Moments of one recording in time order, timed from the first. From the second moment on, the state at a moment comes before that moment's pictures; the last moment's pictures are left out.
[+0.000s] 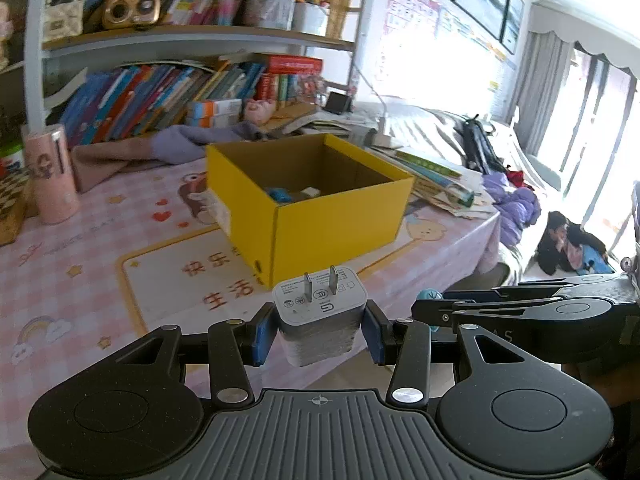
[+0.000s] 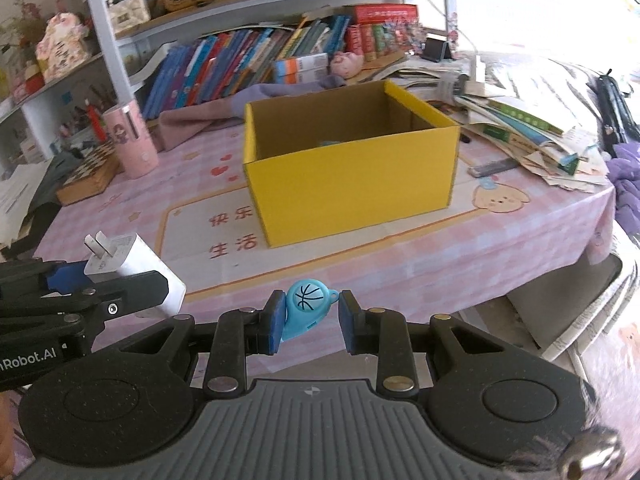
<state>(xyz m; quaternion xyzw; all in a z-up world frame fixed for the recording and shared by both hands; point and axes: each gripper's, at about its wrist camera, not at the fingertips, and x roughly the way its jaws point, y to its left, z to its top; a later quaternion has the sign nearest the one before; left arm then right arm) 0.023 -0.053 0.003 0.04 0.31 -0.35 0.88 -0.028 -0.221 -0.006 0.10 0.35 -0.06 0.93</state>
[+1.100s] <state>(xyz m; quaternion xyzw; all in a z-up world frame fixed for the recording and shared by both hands) 0.054 -0.116 0.017 0.05 0.26 -0.40 0.88 -0.001 -0.281 0.007 0.09 0.33 -0.10 0.94</state>
